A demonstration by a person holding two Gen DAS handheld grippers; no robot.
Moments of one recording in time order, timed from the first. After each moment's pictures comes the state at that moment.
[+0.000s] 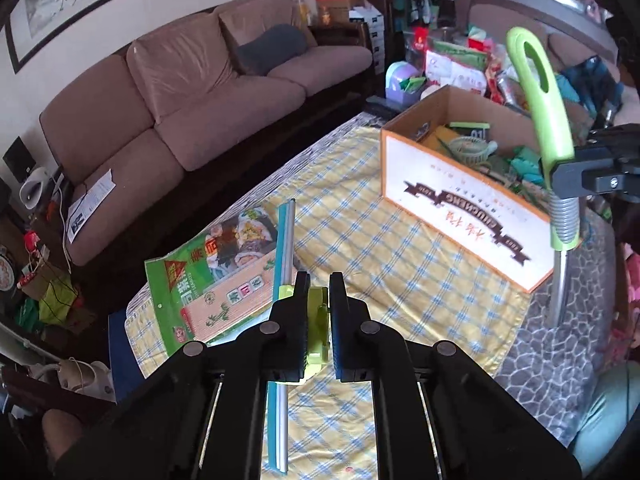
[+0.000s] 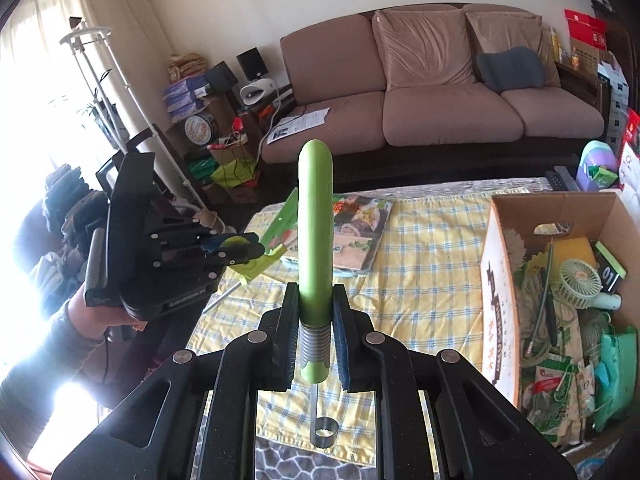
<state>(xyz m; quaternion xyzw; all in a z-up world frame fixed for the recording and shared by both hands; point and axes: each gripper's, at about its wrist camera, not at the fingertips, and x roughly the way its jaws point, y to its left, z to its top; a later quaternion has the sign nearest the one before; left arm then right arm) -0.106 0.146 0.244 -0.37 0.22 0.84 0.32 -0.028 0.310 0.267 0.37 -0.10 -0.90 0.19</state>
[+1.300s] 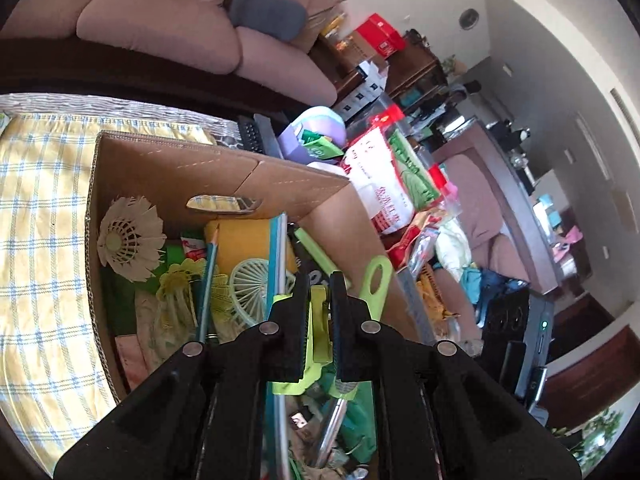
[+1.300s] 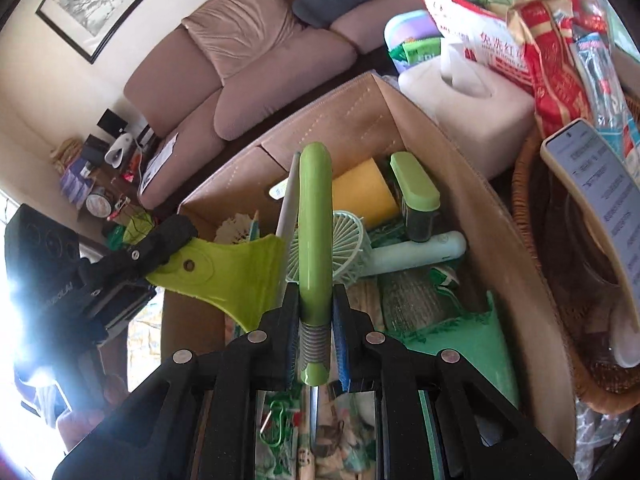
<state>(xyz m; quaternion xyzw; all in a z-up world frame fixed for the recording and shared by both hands) -0.179 0.414 0.147 -0.47 -0.22 0.77 0.37 -0.078 0.614 0.151 0.45 -0.27 -0.85 0.03</state>
